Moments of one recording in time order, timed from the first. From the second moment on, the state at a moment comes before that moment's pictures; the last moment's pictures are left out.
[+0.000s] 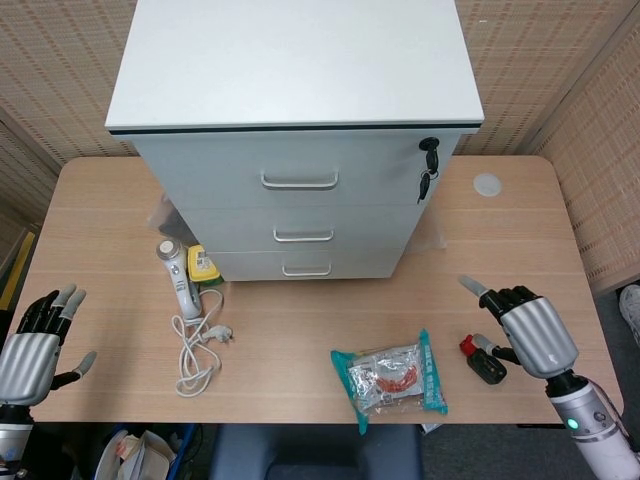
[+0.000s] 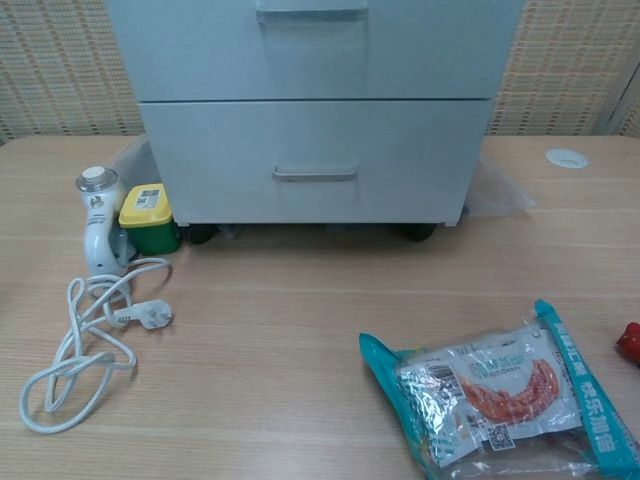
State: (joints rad) left arm -0.13 -1.10 -0.04 -1.66 1.52 1.47 0.13; right arm 0.23 -1.08 0.07 -1.69 -1.75 1.44 -0.09
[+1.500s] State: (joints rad) left arm -0.14 -1.10 -0.04 -1.68 1.53 1.46 0.14; right arm 0.65 -1.28 0.40 -1.79 -1.76 1.34 -0.47
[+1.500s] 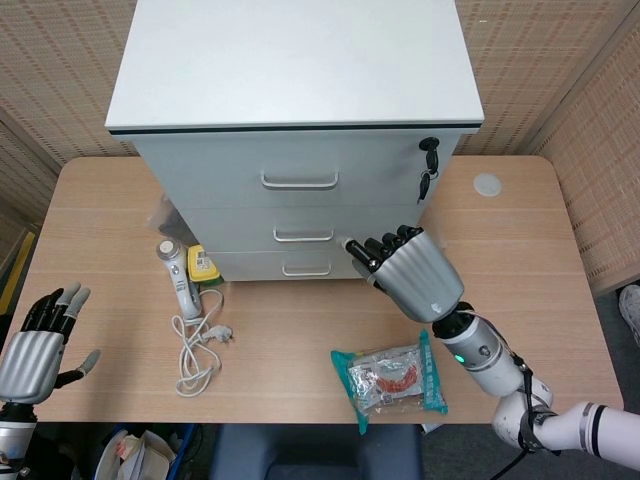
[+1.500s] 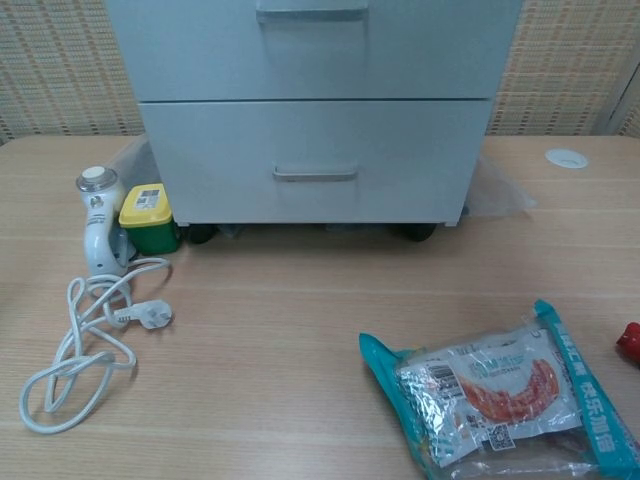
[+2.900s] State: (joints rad) left arm -0.16 -1.09 -0.04 -1.71 1.51 1.43 0.17; right arm 0.88 -1.44 0.52 -1.57 -1.61 1.38 -0.58
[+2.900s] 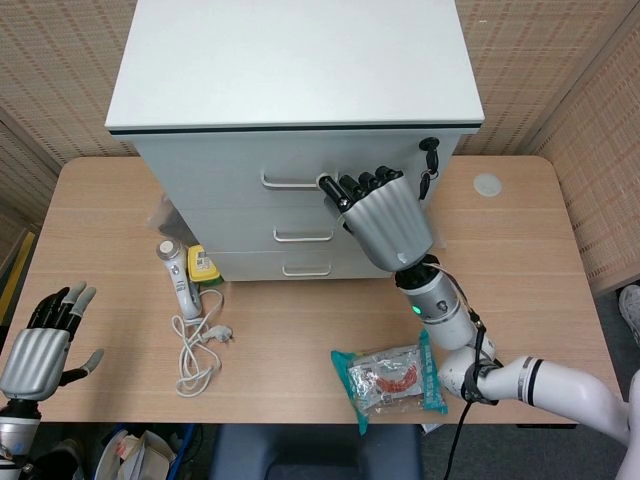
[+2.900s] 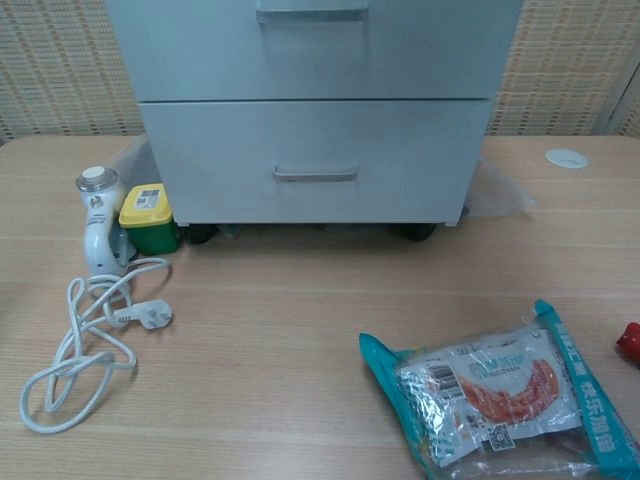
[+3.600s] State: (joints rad) left arm -0.16 -1.08 -0.03 -1.72 1.50 1.41 0.16; right arm 0.95 -1.47 0.50 -1.49 -1.59 1.40 -0.56
